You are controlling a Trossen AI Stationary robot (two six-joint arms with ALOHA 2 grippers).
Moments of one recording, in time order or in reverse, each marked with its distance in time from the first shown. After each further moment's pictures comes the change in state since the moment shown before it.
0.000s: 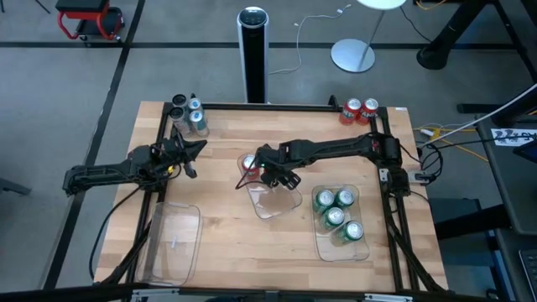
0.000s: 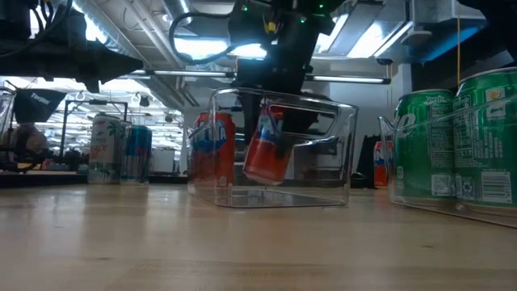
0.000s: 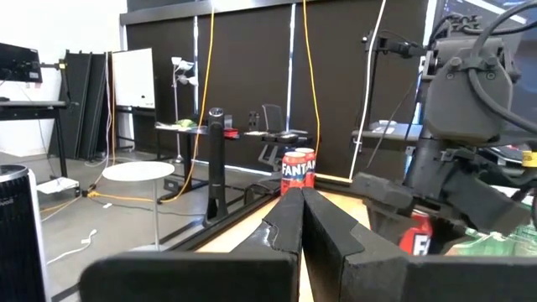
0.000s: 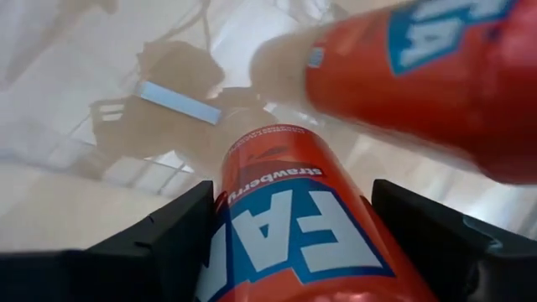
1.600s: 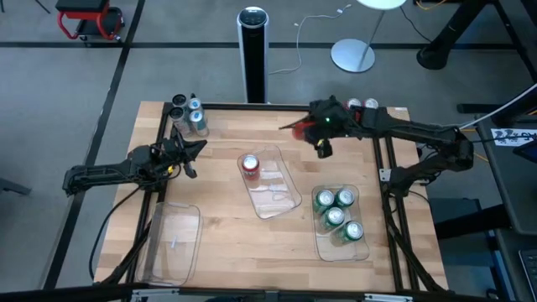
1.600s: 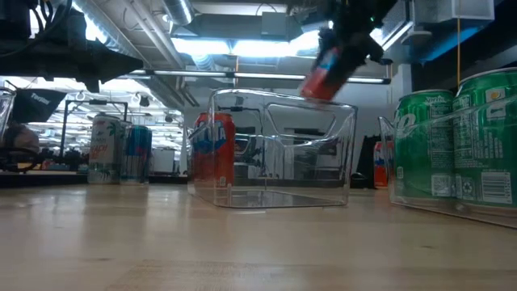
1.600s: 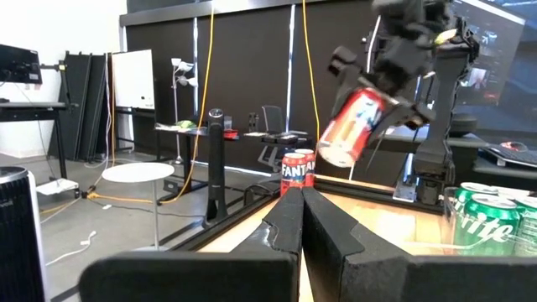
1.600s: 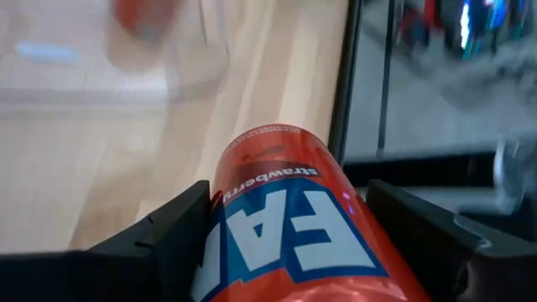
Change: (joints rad) left arm -0.001 0.000 0.000 0.005 0.000 0.002; right arm -0.240 -0.673 -0.385 0.123 0.006 0.175
